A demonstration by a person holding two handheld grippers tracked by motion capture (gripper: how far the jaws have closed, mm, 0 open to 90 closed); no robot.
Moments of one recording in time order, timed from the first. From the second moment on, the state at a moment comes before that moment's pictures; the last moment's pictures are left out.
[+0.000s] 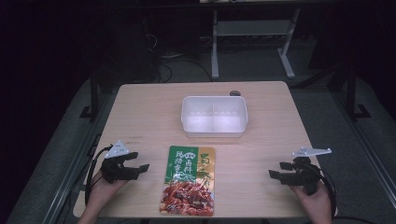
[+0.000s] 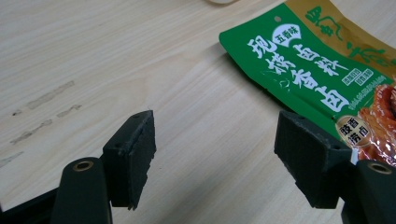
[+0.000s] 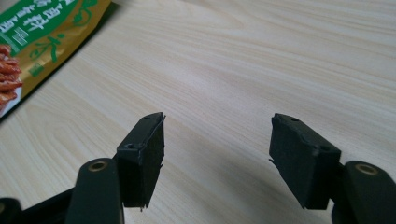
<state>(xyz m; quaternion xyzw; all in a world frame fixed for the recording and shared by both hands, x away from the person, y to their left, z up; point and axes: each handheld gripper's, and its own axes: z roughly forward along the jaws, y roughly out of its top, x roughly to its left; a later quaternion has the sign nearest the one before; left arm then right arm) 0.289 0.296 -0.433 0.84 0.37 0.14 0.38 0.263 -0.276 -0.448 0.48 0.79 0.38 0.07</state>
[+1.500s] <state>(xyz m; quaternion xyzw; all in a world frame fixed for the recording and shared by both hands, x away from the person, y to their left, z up) 0.279 0.230 -0.433 0.89 0.27 0.07 0.37 0.275 -0.226 -0.432 0.42 0.83 0.36 0.06</state>
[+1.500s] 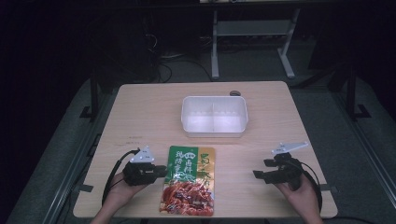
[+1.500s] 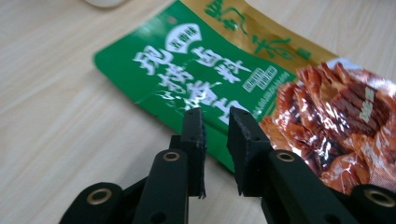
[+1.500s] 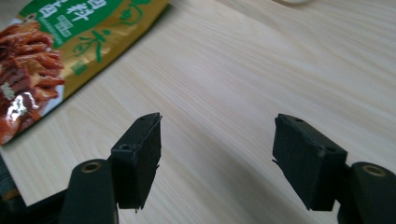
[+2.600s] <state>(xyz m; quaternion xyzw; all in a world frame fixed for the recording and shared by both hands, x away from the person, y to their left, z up) 0.273 0.208 -0.450 0.92 0.22 0.04 0.32 0.367 -0.082 -0.410 0.32 0.90 0.28 -0.02</state>
